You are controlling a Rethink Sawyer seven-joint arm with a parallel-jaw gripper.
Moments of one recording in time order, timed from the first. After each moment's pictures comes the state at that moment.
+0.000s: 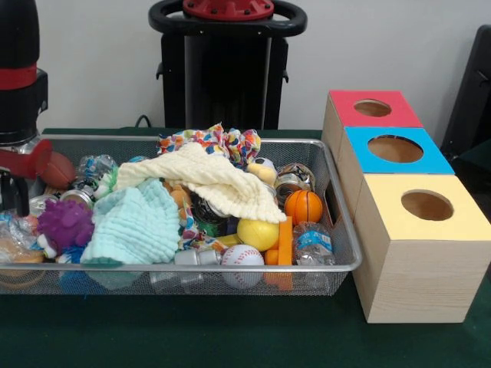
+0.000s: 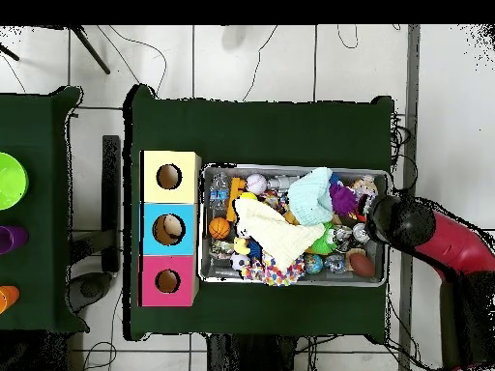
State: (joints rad) arm -0.74 -0.47 0.10 1.42 -0.27 0.51 1.53
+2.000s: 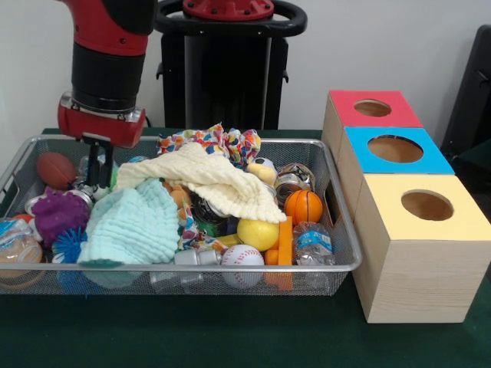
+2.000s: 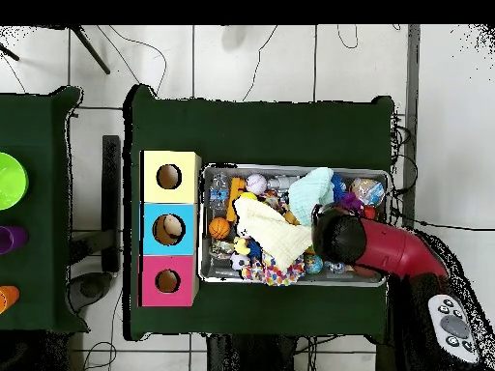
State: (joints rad) arm -0.50 -0.60 -0.04 1.62 -0.27 0.35 1.53
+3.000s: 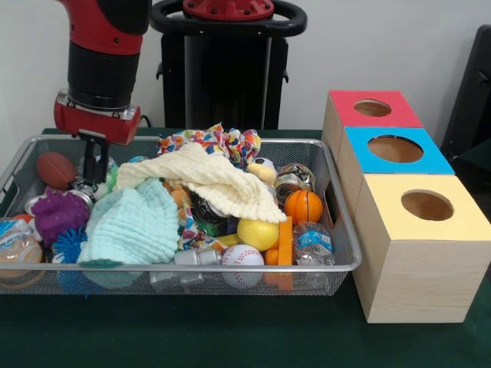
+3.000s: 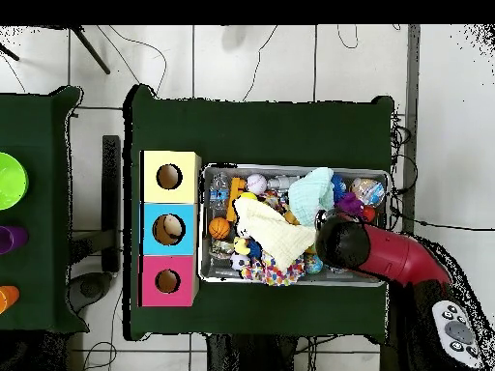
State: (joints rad) arm -0.51 -0.60 -0.05 1.64 -0.26 0.34 1.53
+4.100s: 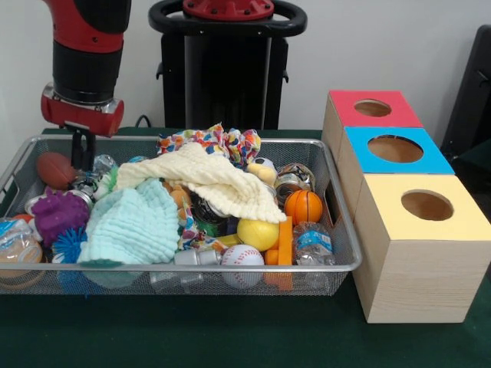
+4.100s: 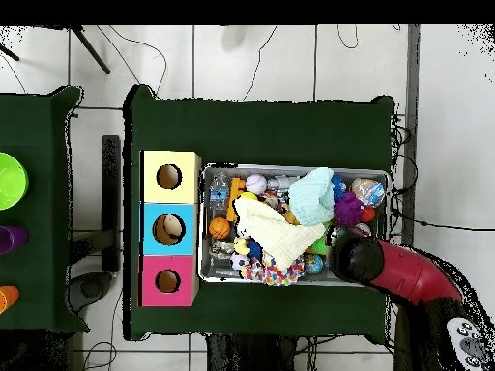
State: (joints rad) arm -0.56 -0.61 -0.08 1.70 -0.26 0.34 1.53
